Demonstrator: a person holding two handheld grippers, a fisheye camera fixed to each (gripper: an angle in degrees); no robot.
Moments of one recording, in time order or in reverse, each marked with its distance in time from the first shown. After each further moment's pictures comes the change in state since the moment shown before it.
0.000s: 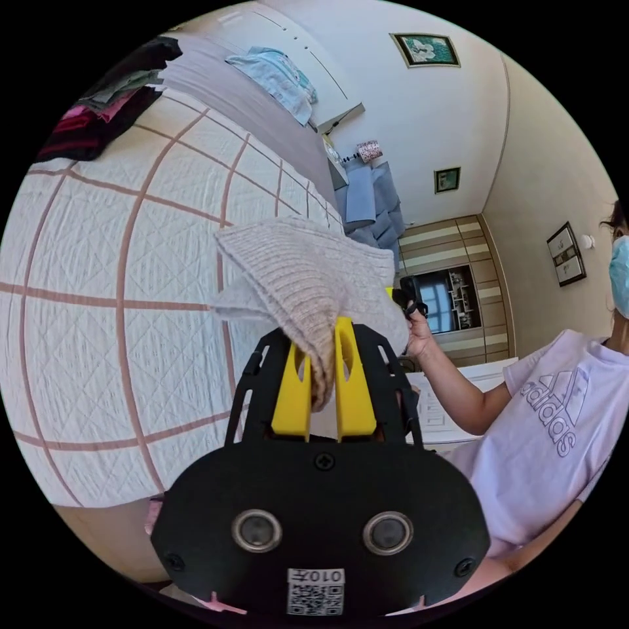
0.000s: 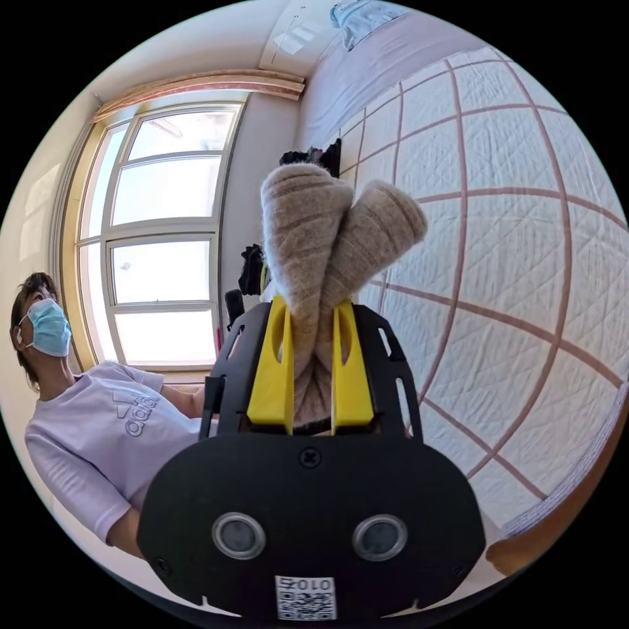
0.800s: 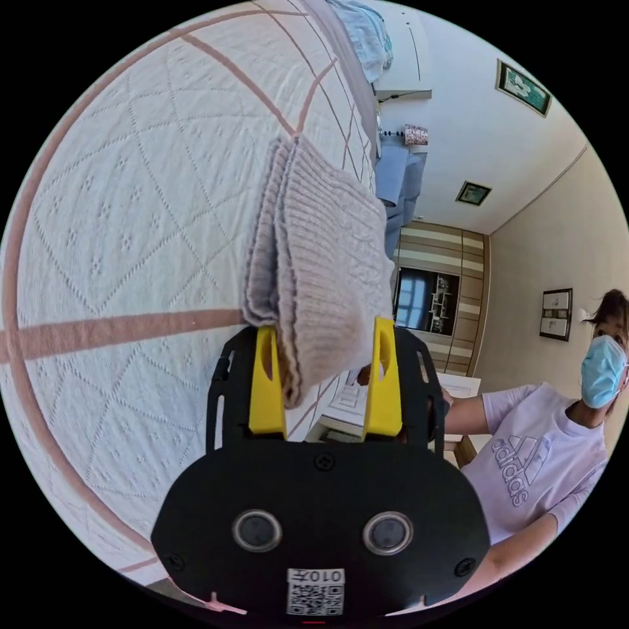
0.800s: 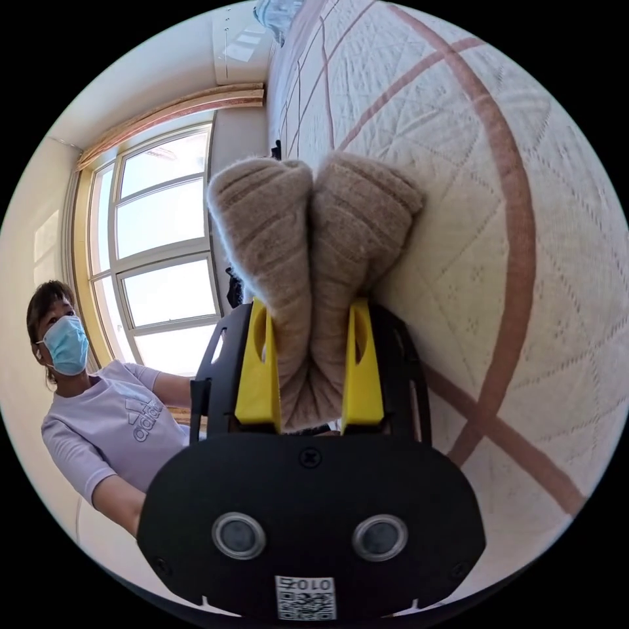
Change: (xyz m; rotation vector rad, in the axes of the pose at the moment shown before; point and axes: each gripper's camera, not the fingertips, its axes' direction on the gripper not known) left arm -0.061 -0.132 0.201 -0.240 0.150 -0.207; right arm 0.213 -0.147 0.013 -0.020 -0.143 0.109
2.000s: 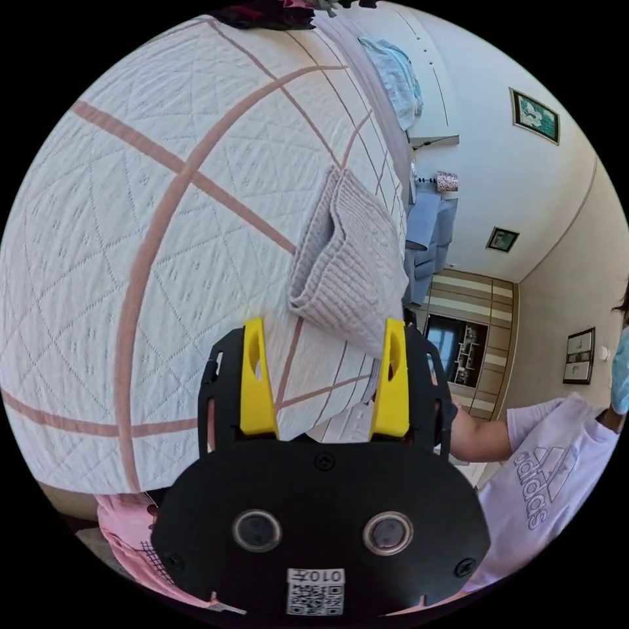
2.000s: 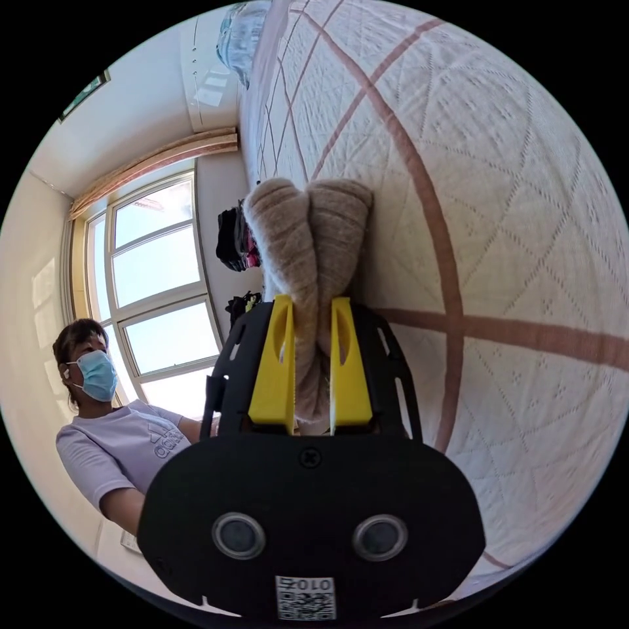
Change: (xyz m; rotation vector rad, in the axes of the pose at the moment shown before) left arm 0.037 0.069 0.038 0.200 -0.099 -0.201; right arm -0.082 -0.023 -0.009 0.165 -0.016 0.156
